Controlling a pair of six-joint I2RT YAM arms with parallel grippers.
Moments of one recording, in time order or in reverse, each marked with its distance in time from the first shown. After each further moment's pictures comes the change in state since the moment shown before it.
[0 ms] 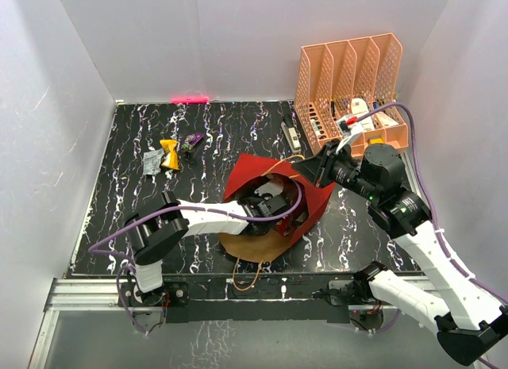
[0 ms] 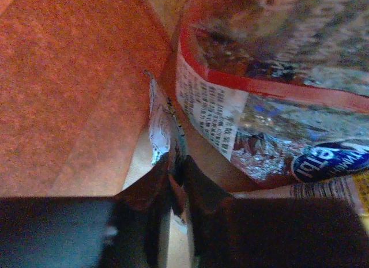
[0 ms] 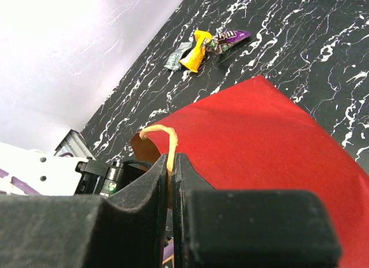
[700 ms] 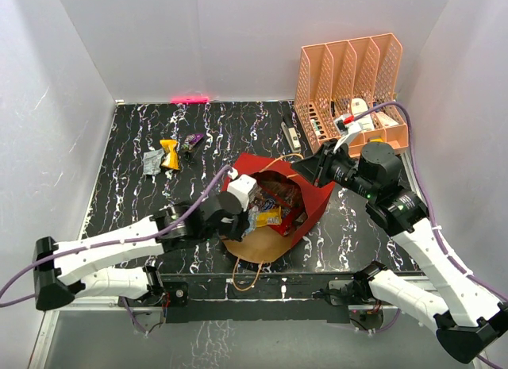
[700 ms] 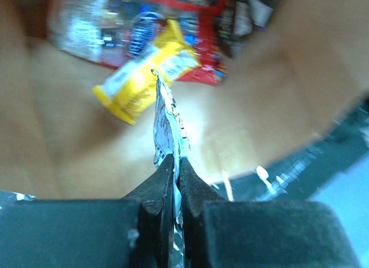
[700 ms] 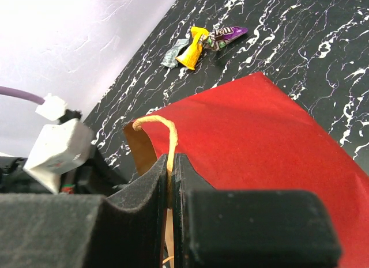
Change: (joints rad) left arm -0.061 -0.697 -0.133 -0.212 0.645 -0.193; right arm 0.000 0.018 0.000 -0.006 0.002 -0.007
